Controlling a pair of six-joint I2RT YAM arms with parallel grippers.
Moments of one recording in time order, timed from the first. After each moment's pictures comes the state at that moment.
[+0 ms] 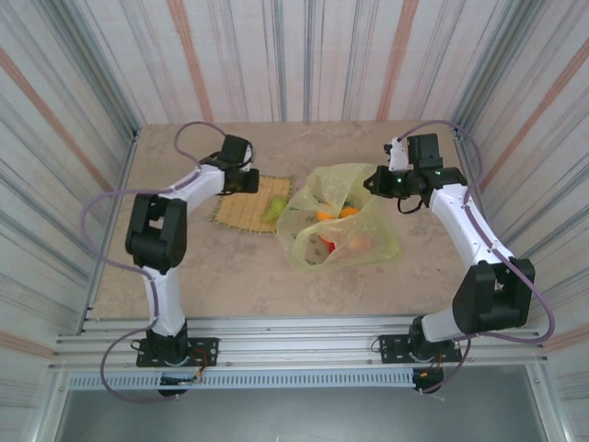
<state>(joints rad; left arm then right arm) -0.31 1.96 1.45 -0.45 0.04 -0.21 0.13 1.44 1.23 -0.66 -0.49 0.30</state>
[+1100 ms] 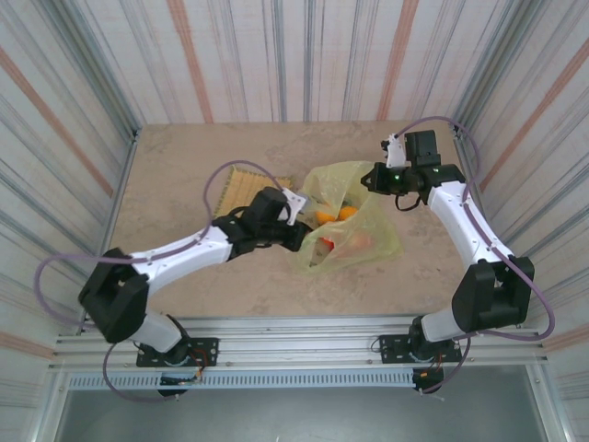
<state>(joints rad) -0.82 1.51 1.00 -0.19 0.27 -0.34 0.15 1.45 1.26 -0.66 -0.49 0.30</state>
